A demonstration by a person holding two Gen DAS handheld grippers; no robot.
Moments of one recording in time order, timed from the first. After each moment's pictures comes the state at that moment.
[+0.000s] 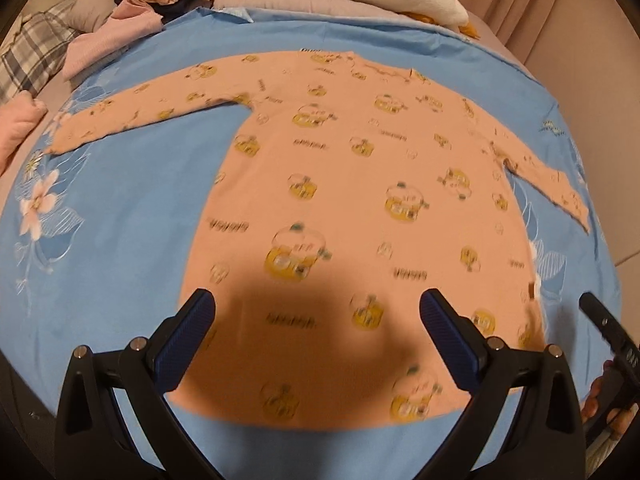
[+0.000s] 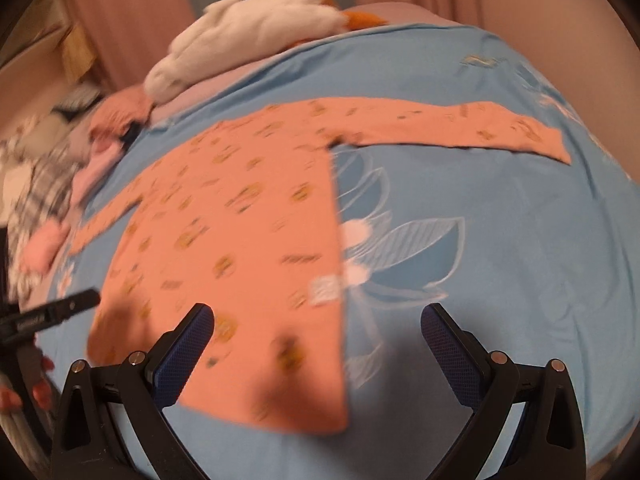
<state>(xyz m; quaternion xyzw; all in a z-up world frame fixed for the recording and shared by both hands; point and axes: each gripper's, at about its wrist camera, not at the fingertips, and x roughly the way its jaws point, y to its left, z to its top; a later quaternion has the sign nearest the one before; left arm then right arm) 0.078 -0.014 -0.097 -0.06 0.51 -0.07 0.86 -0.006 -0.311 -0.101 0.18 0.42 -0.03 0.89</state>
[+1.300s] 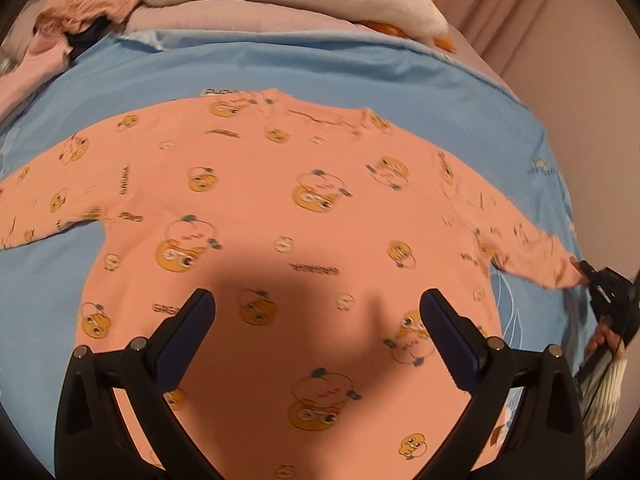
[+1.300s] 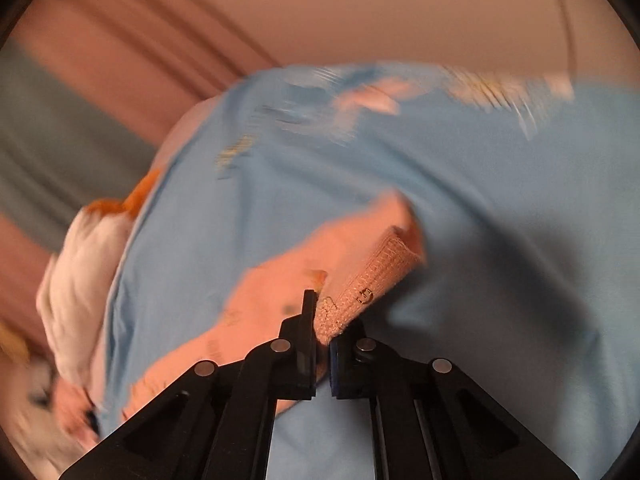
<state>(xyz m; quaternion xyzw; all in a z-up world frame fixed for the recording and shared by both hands) 0.227 -0.080 -0.106 -0.09 0.49 -0.13 0.86 0.087 -0.528 -0.111 0.39 0.26 -0.22 0.86</state>
